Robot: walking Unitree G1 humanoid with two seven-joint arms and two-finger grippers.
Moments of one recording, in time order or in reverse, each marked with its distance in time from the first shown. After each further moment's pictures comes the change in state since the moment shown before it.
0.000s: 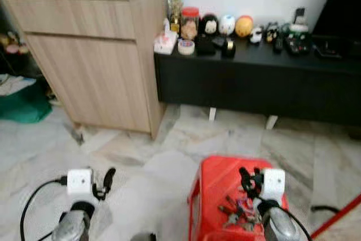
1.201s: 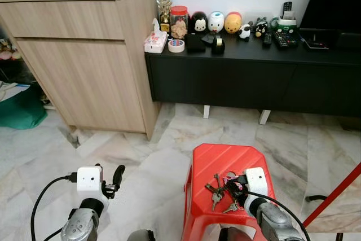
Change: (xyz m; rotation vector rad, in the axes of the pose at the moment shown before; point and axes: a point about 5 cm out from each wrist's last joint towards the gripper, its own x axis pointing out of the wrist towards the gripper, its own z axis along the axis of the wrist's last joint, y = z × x) left arm -0.006 -0.005 -0.003 0.006 0.017 -0.018; right arm 0.014 0.017 -0.022 0.076 0.329 0.099
